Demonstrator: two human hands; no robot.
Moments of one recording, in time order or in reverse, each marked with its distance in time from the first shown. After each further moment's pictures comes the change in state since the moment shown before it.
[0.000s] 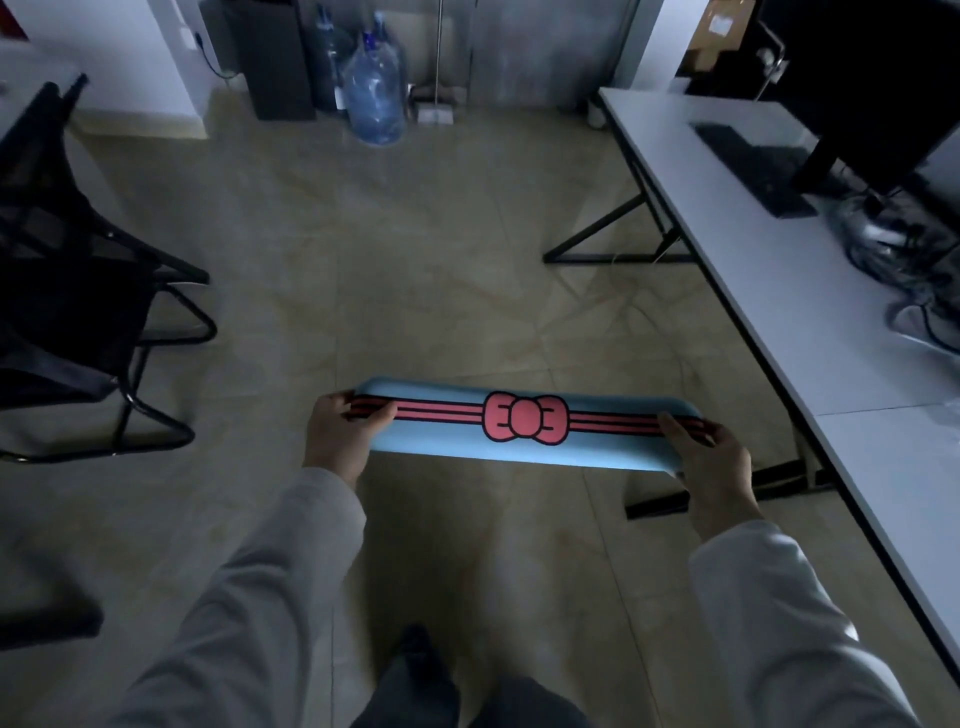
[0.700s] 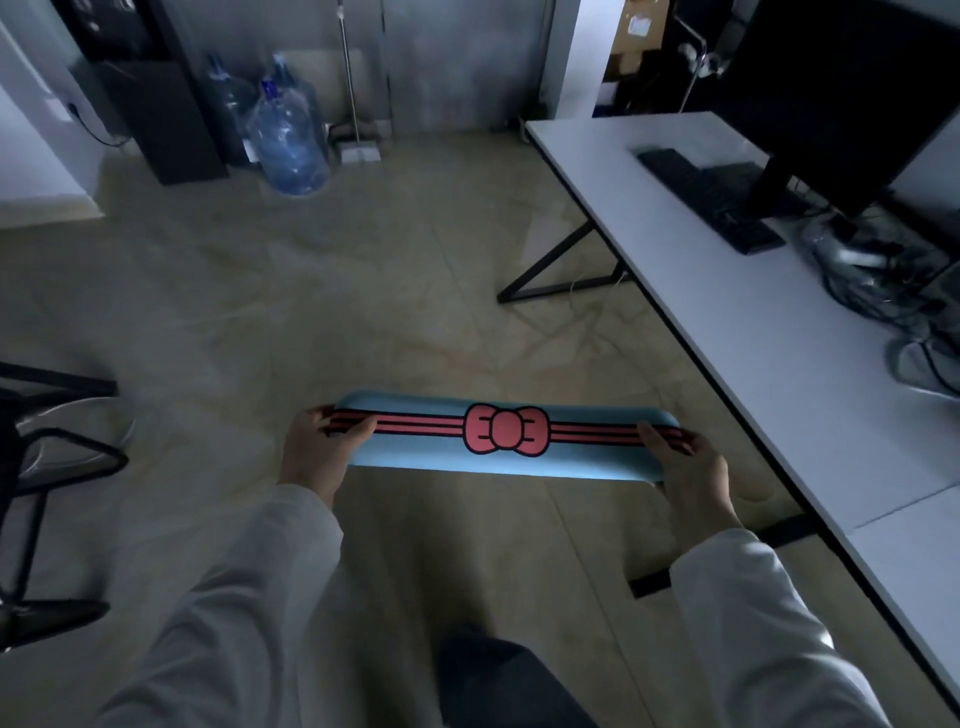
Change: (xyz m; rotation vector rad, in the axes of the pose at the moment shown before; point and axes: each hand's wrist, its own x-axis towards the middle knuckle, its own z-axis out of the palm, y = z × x) left_hand 0.215 0.113 0.150 0.170 -0.139 0.059; right_hand 0.204 -0.087 0.083 0.118 0.074 0.052
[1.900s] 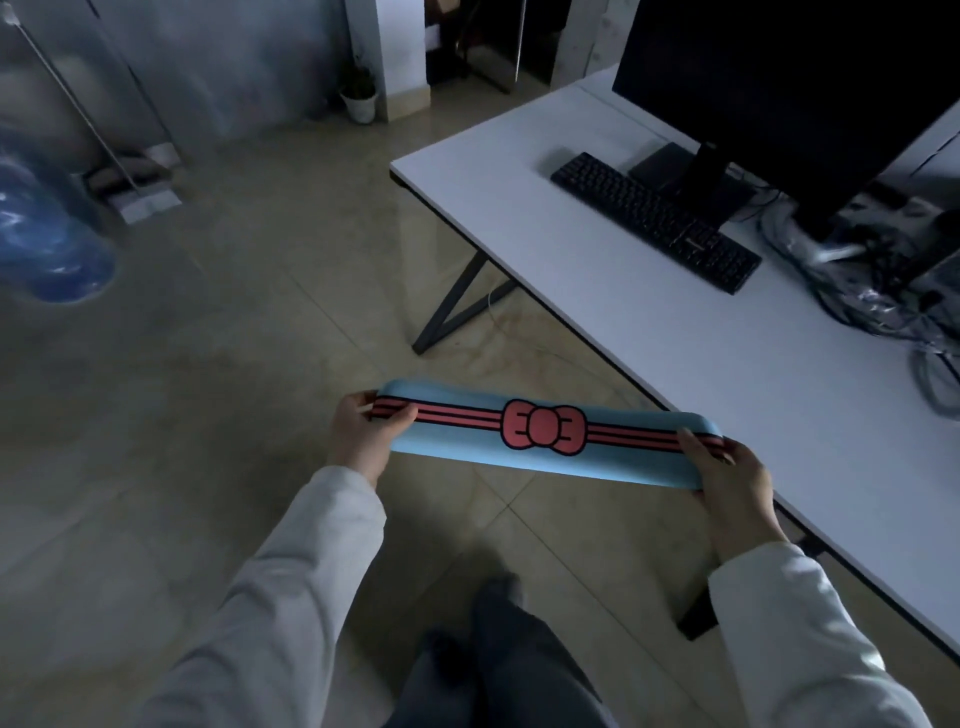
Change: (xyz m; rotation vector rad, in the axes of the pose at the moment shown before) left_hand 0.440 0.186 0.218 0.159 -0.440 -0.001; right_hand 0.295 -0.135 0.168 0.058 0.463 0.154
